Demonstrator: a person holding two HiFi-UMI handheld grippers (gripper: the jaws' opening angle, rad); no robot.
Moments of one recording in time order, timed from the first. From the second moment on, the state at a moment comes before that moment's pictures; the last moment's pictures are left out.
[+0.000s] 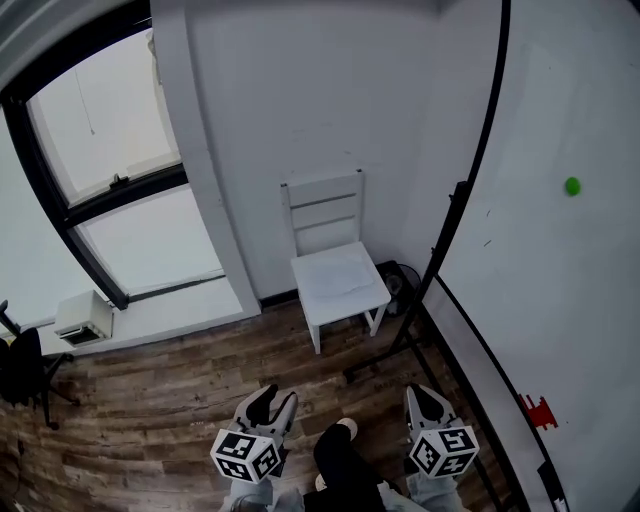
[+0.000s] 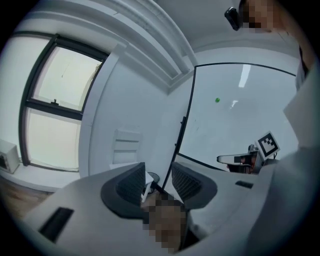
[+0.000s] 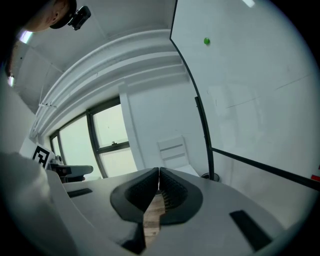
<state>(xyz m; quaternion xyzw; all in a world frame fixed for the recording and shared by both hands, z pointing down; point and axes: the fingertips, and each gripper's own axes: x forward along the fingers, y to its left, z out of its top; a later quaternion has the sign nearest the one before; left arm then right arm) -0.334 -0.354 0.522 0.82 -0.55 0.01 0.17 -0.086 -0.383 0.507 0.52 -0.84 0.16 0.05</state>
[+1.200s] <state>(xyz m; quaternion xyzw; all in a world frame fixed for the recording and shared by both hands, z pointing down) -0.072 -0.550 0.484 0.96 -0.22 0.03 0.16 0.102 -0.422 0.453 0.76 -0.64 0.12 -0.03</state>
